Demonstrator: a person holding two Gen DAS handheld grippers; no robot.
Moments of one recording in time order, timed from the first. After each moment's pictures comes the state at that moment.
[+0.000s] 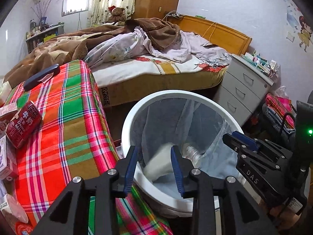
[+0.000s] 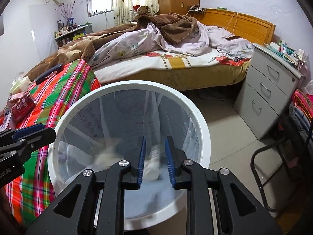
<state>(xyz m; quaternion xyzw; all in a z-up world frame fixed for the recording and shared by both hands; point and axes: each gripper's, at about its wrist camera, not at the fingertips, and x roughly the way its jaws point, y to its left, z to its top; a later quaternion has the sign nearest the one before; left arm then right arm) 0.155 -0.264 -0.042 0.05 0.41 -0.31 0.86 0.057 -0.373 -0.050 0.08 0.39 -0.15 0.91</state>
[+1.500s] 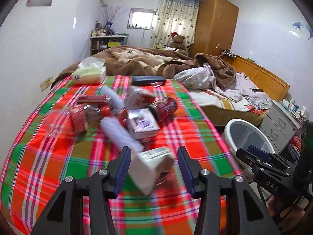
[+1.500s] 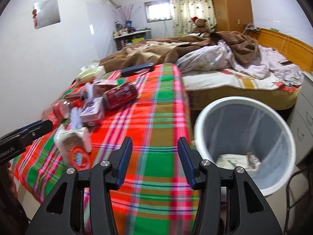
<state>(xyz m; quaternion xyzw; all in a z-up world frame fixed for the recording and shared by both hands) 0.096 -0.006 0.000 -0.04 0.34 -0.13 0.93 0.058 -0.216 -0.024 0.07 0.34 0.05 0.94</state>
